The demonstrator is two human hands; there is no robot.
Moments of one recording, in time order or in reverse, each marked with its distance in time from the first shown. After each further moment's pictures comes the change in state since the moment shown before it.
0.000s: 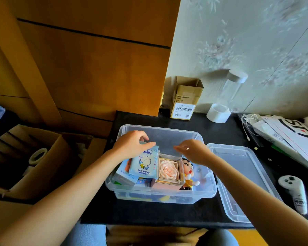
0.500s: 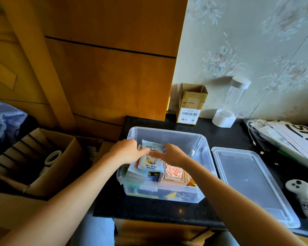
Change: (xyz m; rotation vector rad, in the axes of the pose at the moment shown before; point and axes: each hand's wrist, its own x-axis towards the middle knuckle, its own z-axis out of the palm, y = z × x) left_hand -0.044 -0.001 -0.025 0.337 -0.085 -0.200; right_hand 0.001 -0.065 0.046 0.389 -0.072 -0.116
